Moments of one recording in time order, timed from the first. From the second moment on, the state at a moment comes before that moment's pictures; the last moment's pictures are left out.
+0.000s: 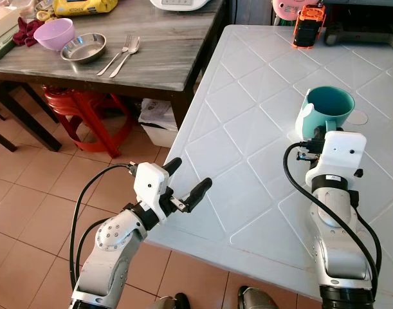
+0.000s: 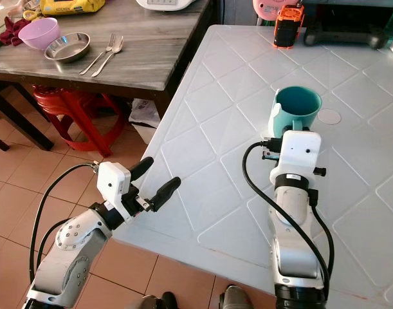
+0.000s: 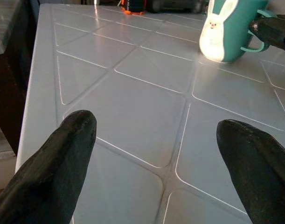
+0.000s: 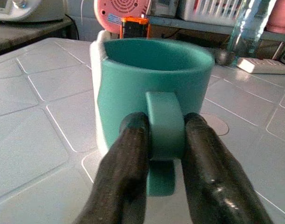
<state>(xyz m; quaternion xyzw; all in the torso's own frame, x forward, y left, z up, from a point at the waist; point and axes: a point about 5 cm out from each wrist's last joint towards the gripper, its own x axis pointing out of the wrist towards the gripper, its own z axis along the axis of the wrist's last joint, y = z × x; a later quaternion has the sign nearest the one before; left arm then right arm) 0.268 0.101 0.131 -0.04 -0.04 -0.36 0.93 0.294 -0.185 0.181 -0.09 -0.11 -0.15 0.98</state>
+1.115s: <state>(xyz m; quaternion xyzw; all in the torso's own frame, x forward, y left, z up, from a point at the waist) 0.305 0.139 0.136 0.04 -0.07 -0.12 0.99 0.274 -0.138 0.181 -0.07 -0.13 0.02 0.99</state>
